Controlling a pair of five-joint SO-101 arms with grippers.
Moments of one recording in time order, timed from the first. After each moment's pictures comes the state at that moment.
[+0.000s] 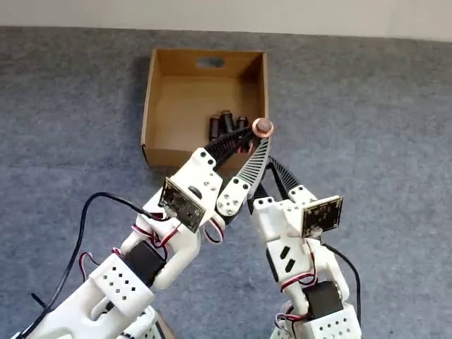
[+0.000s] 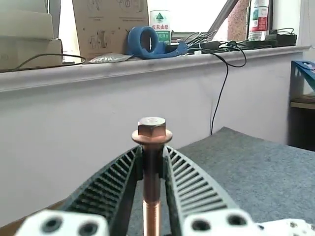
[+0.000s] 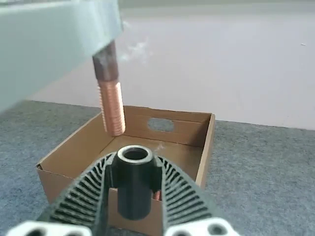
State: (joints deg) left arm 36.4 -61.8 69.6 -10.2 -4.0; right arm -25.1 -104.1 94.0 17.4 -1.4
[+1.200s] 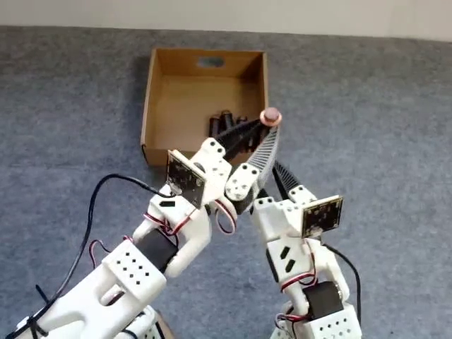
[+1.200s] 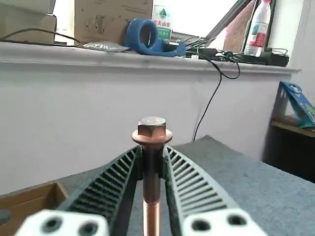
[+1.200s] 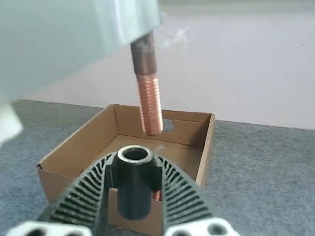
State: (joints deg) left arm 36.4 -51.5 64.1 -14.8 6.7; right arm -25.1 -104.1 94.0 17.4 -1.4
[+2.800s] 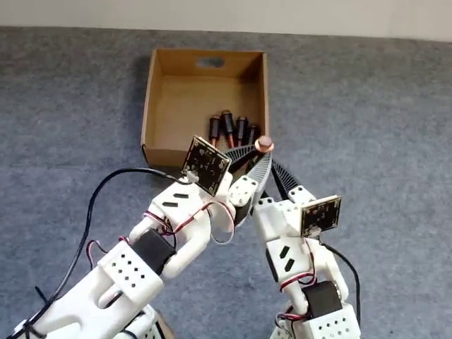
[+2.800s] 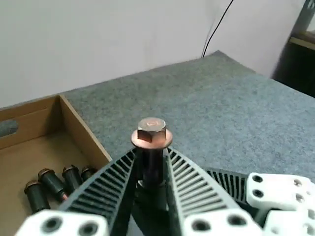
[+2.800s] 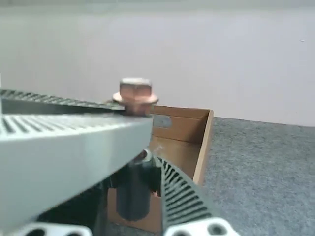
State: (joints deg) left arm 36.4 -54.1 62.1 11.9 7.9; right arm -23.9 -104.2 95.4 17.4 -0.8
